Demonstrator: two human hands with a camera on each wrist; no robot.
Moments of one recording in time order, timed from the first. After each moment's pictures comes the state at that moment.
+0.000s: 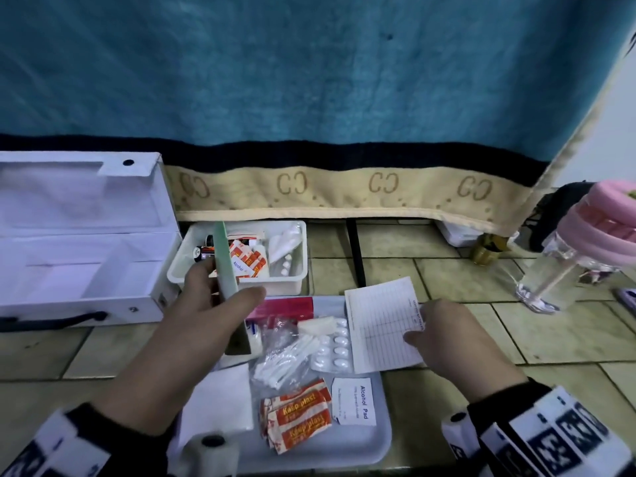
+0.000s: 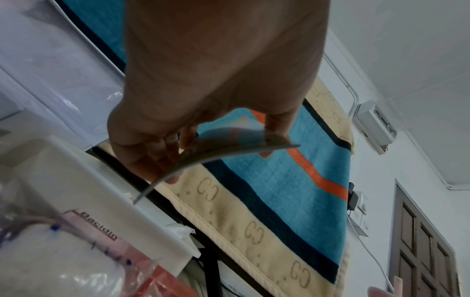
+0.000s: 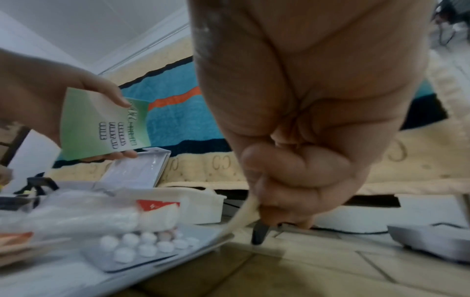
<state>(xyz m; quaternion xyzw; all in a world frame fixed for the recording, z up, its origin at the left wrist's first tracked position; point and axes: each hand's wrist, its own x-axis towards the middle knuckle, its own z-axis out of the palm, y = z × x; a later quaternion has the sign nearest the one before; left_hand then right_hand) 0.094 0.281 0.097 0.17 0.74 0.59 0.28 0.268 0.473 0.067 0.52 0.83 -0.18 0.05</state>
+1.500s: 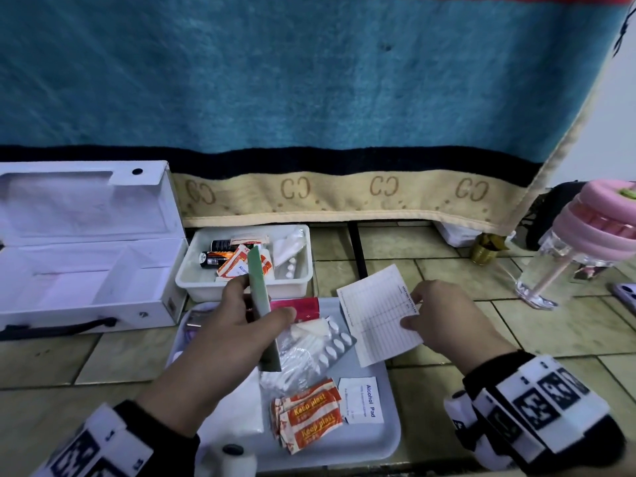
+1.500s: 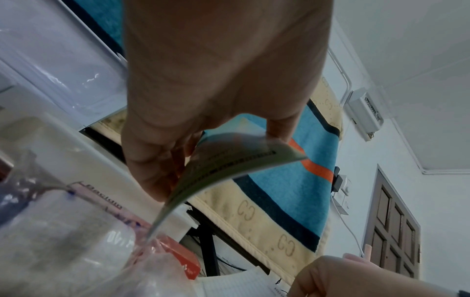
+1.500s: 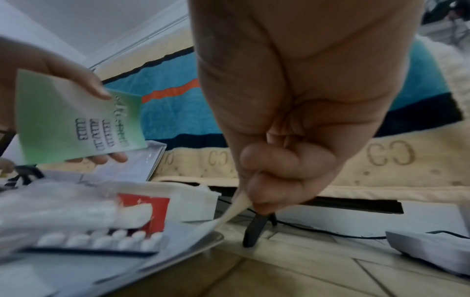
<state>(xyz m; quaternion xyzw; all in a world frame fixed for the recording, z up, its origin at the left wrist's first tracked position) 0.101 0.284 0.090 0.23 0.75 0.53 0.33 0.253 0.481 0.076 0.52 0.84 -0.18 0.03</state>
